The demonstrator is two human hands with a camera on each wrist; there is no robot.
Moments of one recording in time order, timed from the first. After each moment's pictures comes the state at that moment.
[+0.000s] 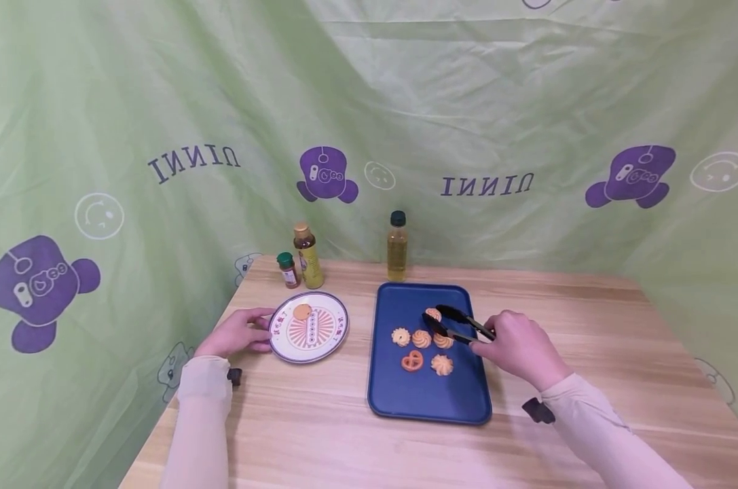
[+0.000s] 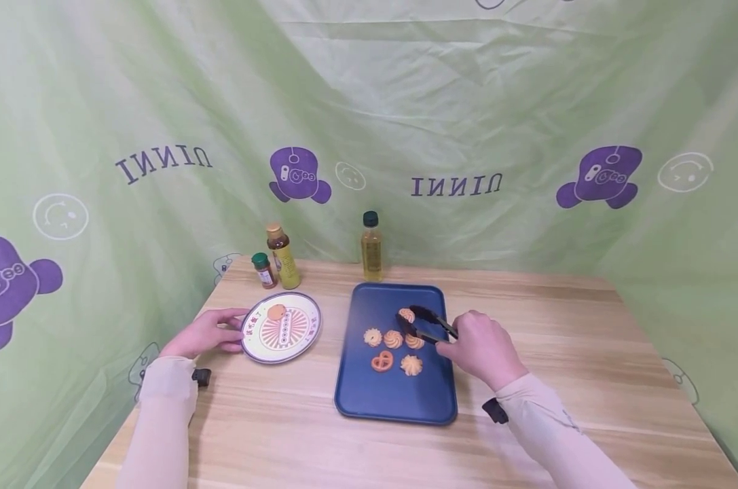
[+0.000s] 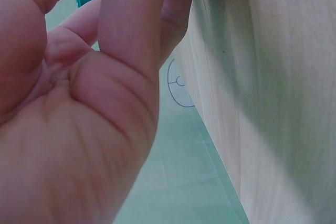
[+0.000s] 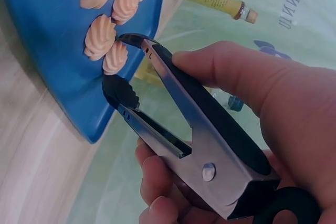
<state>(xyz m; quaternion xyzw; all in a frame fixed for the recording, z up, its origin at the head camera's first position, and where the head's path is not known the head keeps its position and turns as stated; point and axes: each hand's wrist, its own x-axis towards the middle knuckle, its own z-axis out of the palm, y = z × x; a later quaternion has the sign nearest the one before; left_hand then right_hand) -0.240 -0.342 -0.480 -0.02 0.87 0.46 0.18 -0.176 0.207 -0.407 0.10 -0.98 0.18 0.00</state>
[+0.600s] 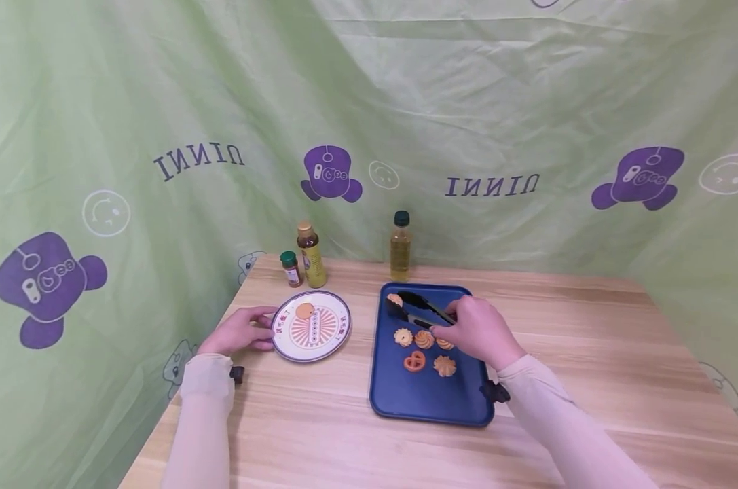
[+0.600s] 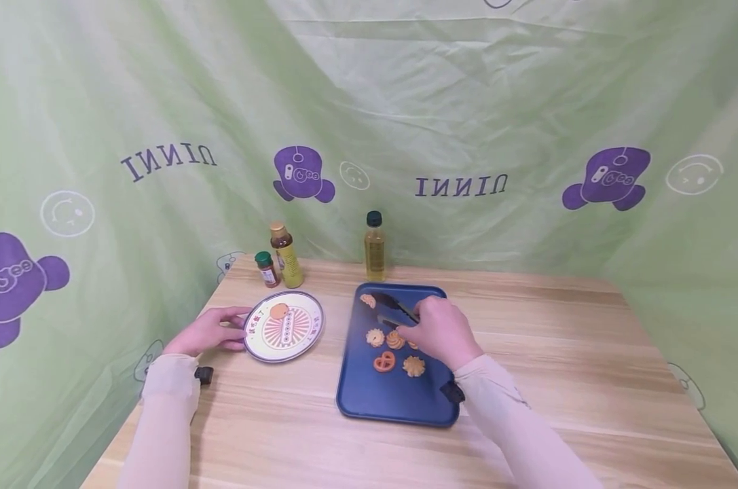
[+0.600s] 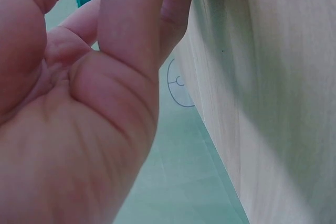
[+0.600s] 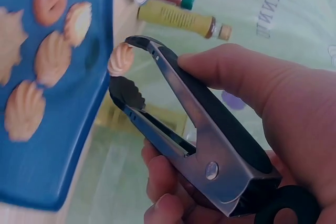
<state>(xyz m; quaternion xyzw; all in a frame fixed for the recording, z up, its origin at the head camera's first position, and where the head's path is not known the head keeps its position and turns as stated) -0.239 -0.341 -0.480 -0.02 0.87 0.46 0.18 -0.203 0.149 -0.403 0.13 -0.97 0.22 0.00</state>
